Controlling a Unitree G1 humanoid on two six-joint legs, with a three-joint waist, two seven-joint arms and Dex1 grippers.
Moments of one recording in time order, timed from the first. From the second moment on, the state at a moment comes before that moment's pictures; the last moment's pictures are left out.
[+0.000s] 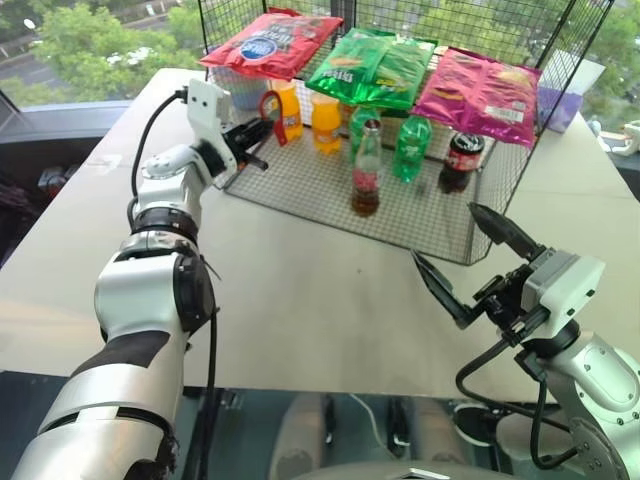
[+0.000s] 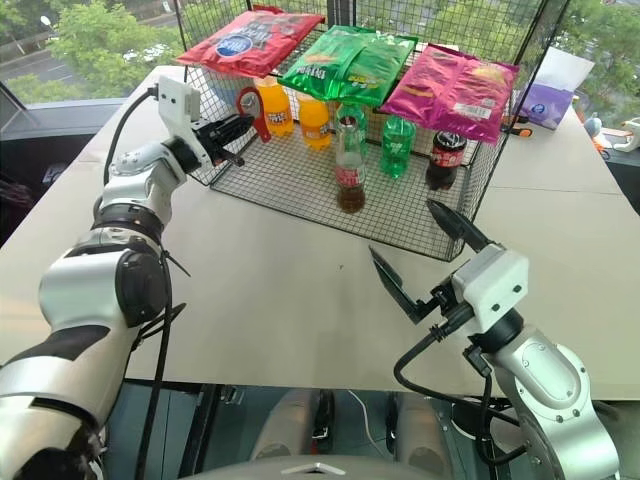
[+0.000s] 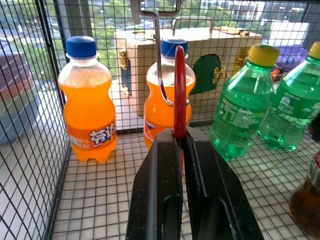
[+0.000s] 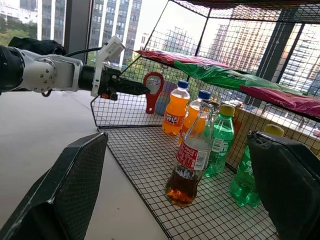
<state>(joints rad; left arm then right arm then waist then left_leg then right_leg) -1.23 0.54 0.24 1.29 -0.12 -0.11 -0.90 0.16 -0.41 0.01 -0.93 0.32 0.25 0.39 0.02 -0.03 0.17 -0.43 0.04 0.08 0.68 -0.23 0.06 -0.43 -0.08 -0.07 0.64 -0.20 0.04</state>
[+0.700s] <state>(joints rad) -1.23 0.59 0.29 1.29 -0.18 0.04 -1.05 0.16 -0.41 0.02 -0.93 0.31 0.25 0.39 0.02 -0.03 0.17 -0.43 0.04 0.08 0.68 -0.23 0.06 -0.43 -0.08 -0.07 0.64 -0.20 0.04</state>
